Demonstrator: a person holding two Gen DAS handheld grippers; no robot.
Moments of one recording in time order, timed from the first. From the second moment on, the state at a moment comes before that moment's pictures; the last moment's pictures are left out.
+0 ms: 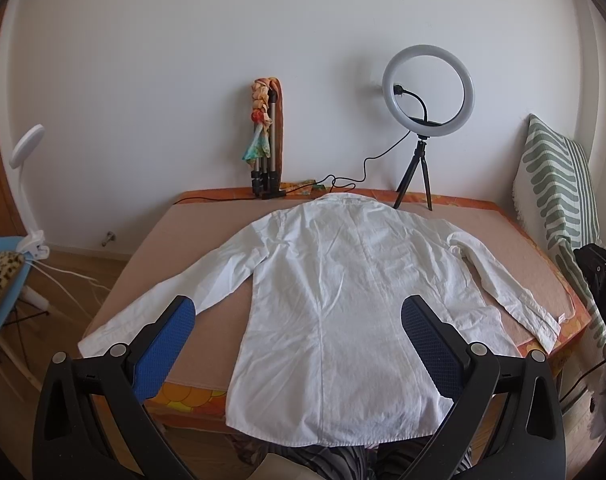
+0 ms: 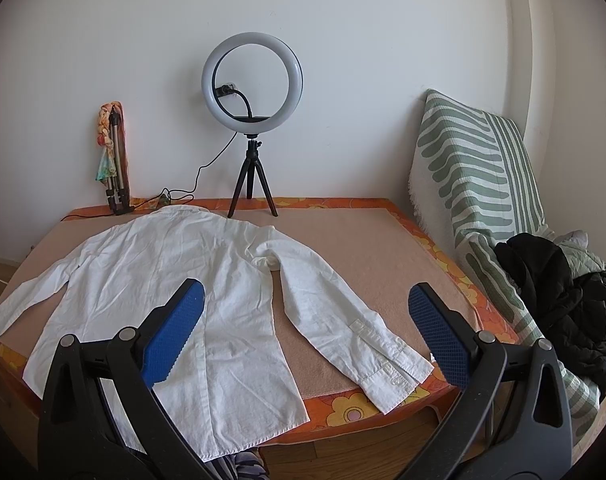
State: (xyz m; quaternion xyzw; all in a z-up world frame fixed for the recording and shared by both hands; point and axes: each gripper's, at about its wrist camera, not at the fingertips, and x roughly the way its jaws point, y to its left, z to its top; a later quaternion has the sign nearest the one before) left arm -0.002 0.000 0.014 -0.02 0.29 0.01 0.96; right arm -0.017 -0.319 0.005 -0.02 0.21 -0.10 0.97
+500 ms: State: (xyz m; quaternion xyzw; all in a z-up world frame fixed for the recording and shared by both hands) left arm -0.002 0.004 0.011 -0.02 0.29 0.01 0.96; right arm -0.014 -0.314 0.002 -0.02 0.21 -0.10 0.97
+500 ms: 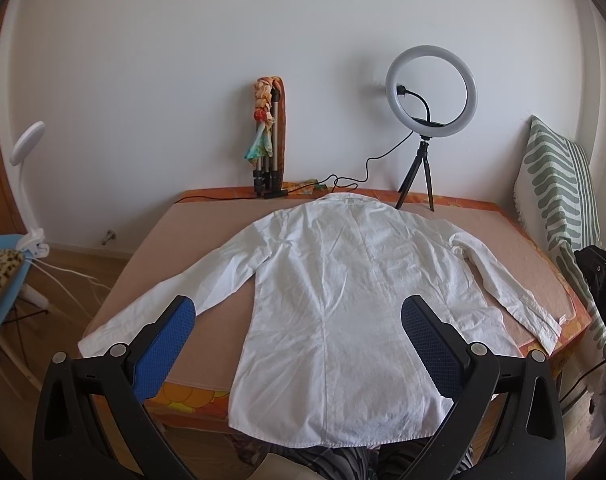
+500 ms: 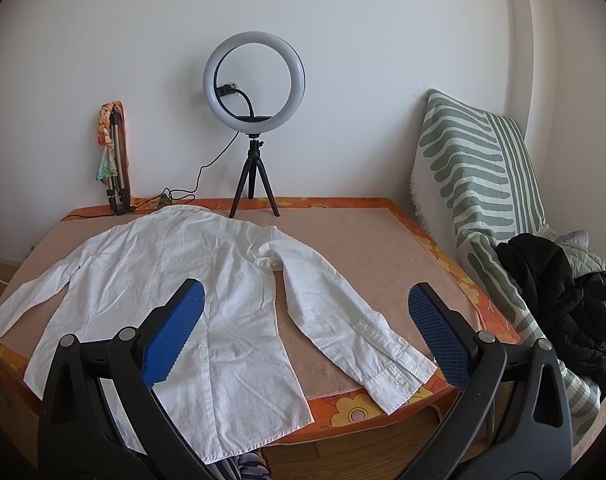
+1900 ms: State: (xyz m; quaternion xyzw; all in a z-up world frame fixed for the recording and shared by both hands) left arm -0.004 0.299 -0.107 -0.20 0.35 0.13 0.91; right arm 0.116 -0.120 0.030 -0.04 0.26 0.14 0.95
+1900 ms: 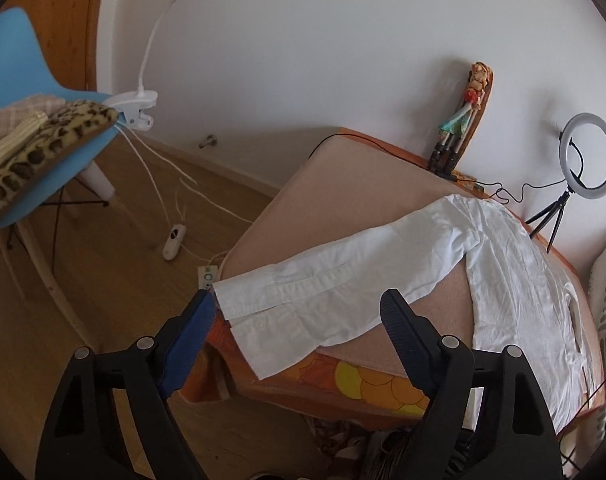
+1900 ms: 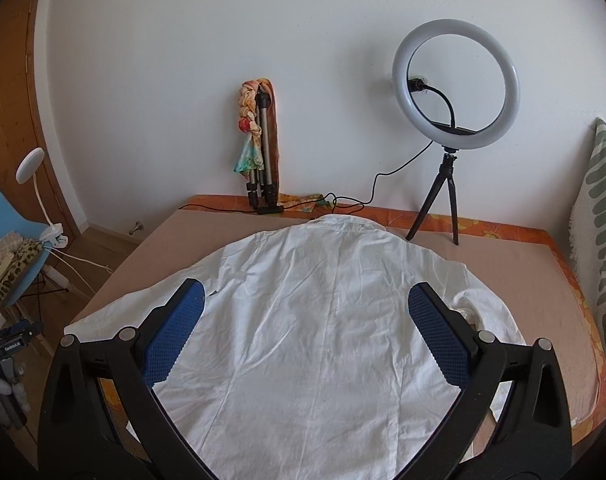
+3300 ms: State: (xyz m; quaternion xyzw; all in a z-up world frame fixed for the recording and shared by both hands) left arm 0.021 0.333 -0.135 -0.30 0.26 0.01 0.92; right arm 0.233 0.039 -0.044 -0.06 0.44 0.25 0.86
